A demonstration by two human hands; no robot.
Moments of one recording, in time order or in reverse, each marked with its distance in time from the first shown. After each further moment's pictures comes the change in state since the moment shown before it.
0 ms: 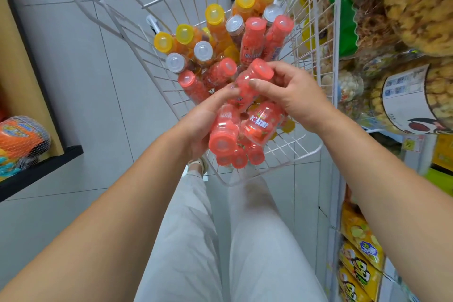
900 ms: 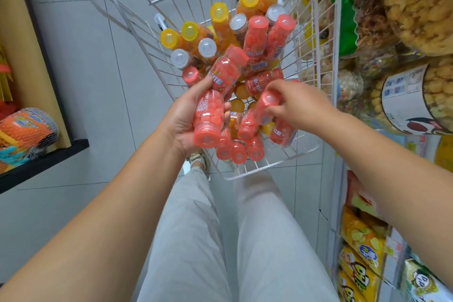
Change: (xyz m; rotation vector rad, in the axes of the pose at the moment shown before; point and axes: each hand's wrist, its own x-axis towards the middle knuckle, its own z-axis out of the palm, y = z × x) left_hand -0.005 -0.002 -0.015 -0.455 0.198 -0.051; right_hand 0.003 0.022 -0.022 -1.184 -0.104 0.040
